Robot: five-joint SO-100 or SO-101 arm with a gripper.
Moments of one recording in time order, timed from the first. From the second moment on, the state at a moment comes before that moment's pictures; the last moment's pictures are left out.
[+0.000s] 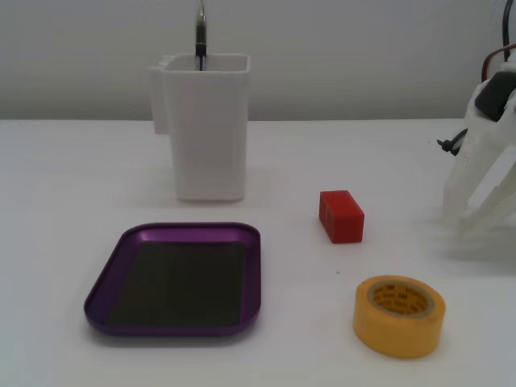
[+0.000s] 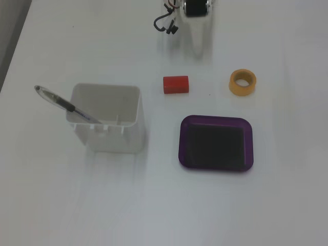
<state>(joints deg) -3.2 192.4 176.1 66.6 1.9</state>
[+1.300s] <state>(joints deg) 11.2 120.8 122.2 63.3 -21.5</state>
